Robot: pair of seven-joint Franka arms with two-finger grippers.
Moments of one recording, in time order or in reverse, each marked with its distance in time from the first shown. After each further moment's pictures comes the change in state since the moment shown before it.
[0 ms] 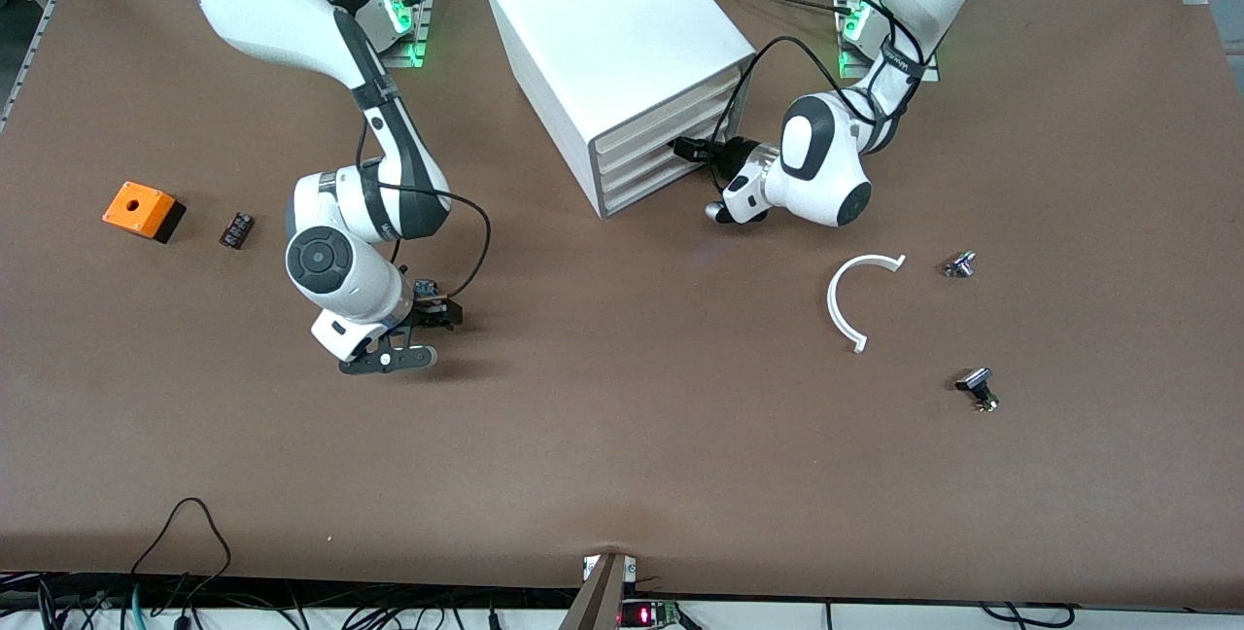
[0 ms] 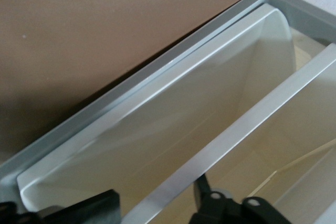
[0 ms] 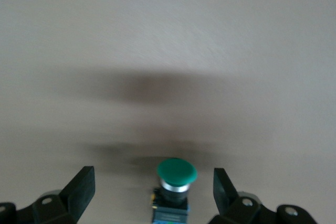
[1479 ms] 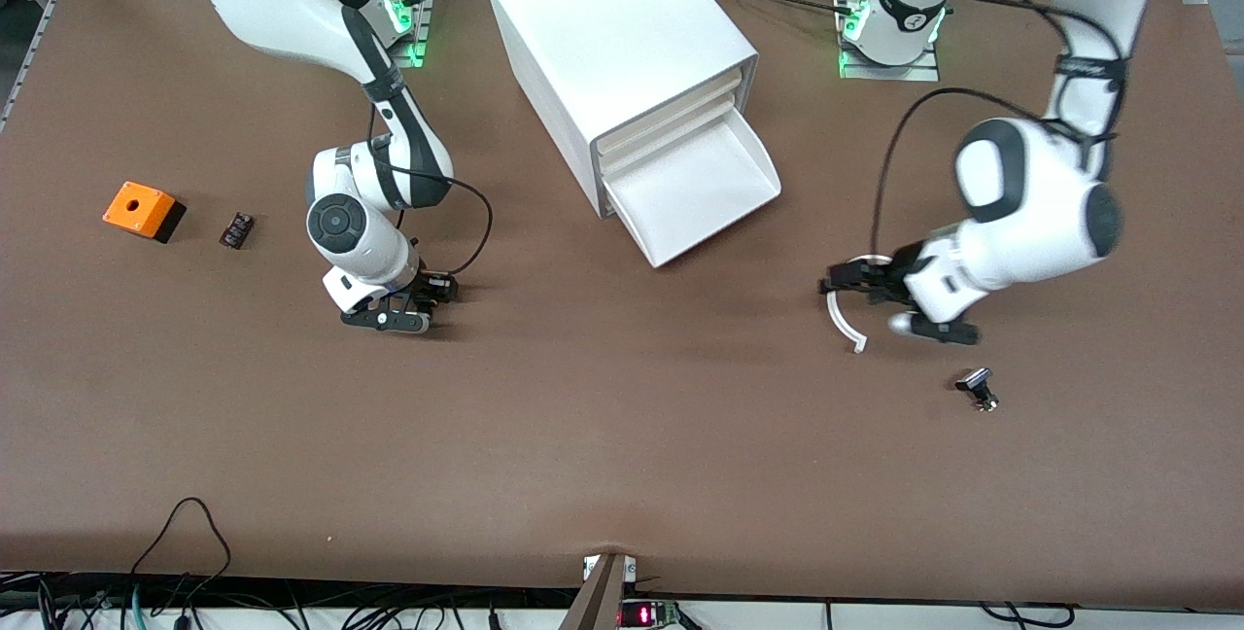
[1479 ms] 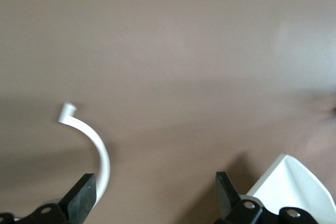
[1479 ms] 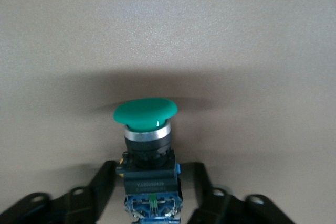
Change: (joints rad) left arm 0.247 -0.148 0.188 0.306 0.532 0.168 0.026; right arm 0.003 -0.057 0.032 -0.279 0.001 0.219 0.189
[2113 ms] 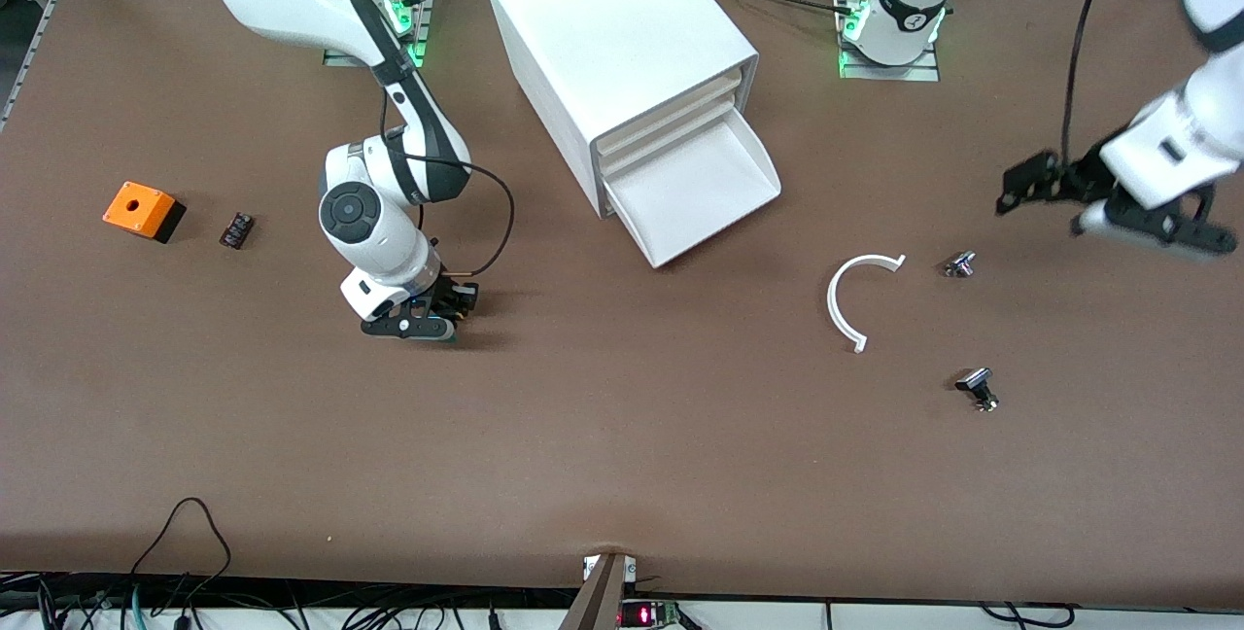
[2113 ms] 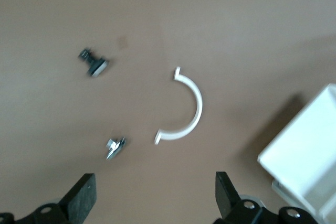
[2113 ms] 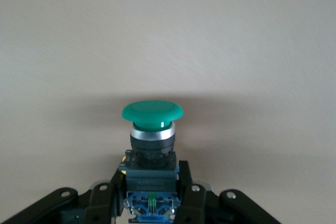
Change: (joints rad) left arm 0.118 -0.333 -0.007 0.148 0.466 -0.499 -0.024; right arm 0.004 -0.023 0.069 0.136 -0.011 -0.011 -0.011
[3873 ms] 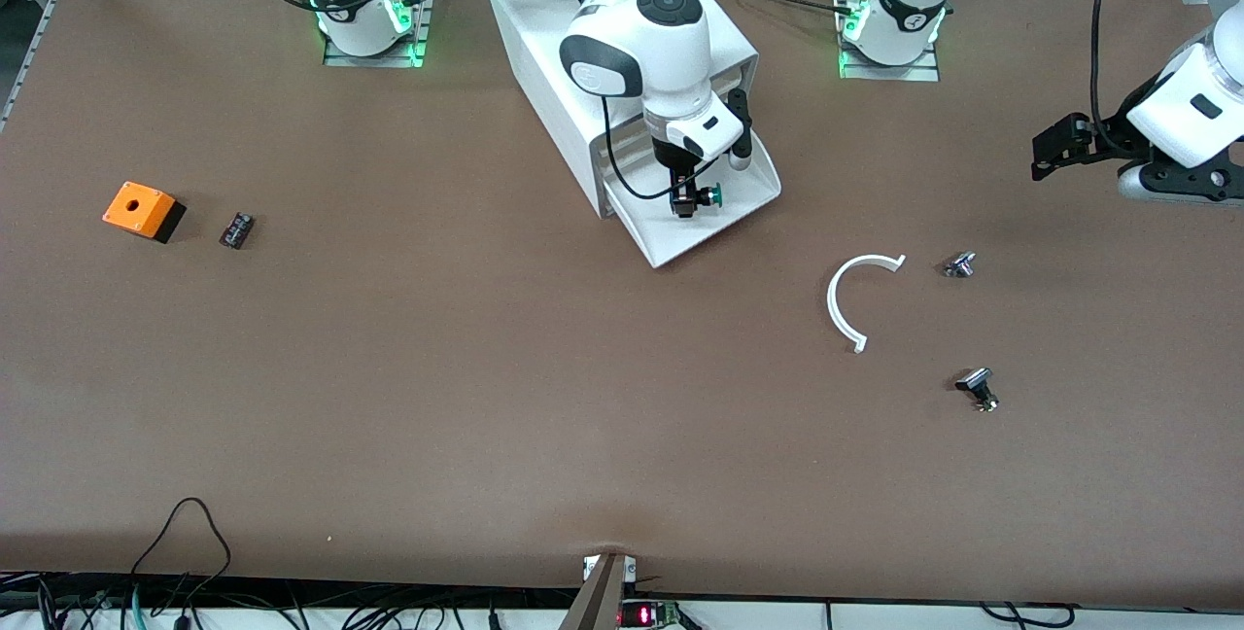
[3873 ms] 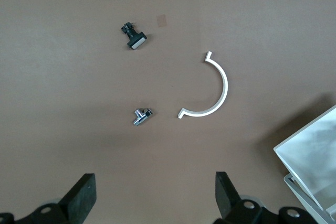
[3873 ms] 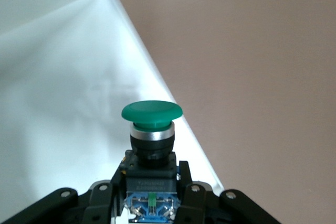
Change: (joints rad) left arm 0.003 0.004 -0.028 0.075 0.113 -0.091 -0.167; right arm 0.200 0.158 0.474 0.391 -0.594 -0.230 -0.716
